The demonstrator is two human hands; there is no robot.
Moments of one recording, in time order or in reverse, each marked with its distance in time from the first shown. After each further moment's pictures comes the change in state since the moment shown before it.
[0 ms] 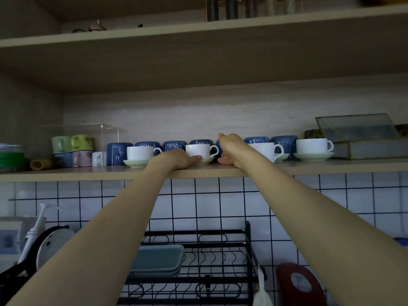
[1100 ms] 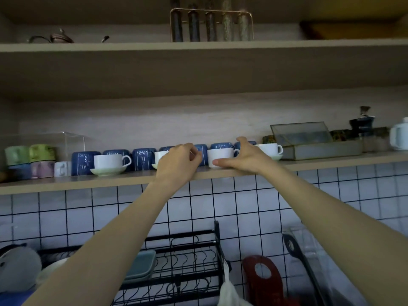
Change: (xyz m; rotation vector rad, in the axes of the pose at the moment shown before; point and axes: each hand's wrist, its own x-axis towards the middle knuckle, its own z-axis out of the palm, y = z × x) left_hand -0.075 0.080 0.031 -0.257 0.541 0.411; right_hand -0.062 0.021 -0.132 -0.853 0.172 -0.206
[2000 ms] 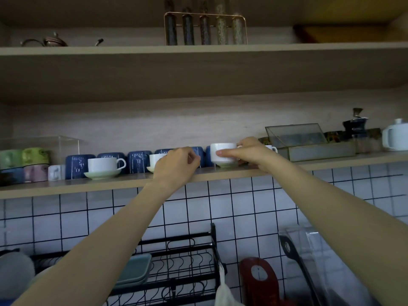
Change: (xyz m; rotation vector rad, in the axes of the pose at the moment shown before) left_hand 0.001 0.007 0.001 0.025 -0.082 -0.001; right_hand 0.017 0.011 -0.019 0.357 -0.047 0.043
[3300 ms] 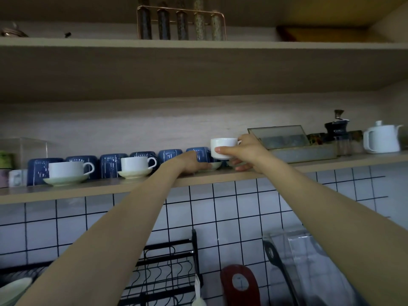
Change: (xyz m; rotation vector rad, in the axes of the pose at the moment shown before) left_hand 0.092 0.043 0.079 -0.010 -0.549 -0.082; right_hand 0.009 0.033 -0.039 0.186 0.090 0.052
